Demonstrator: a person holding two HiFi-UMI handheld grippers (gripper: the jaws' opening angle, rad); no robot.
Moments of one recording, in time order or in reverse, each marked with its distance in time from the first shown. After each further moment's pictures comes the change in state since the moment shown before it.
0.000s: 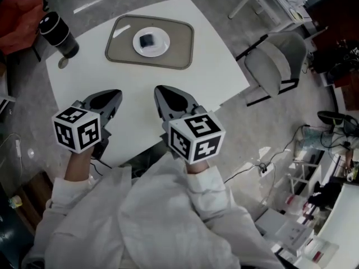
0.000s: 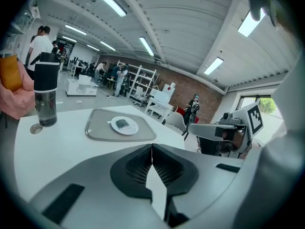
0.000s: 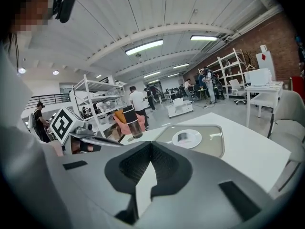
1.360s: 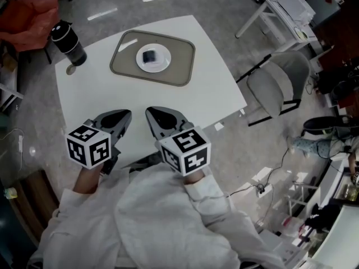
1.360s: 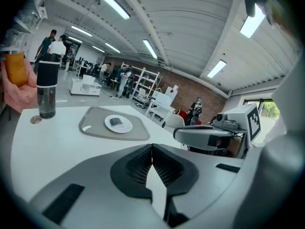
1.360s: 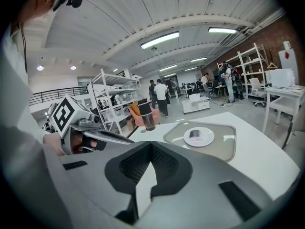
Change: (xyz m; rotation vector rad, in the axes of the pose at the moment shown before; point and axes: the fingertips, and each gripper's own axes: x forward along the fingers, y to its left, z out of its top) left arm 0.009 -0.054 -0.008 -0.046 -0.032 0.033; right arm -0.015 0.014 -0.012 -0.114 0.079 0.185
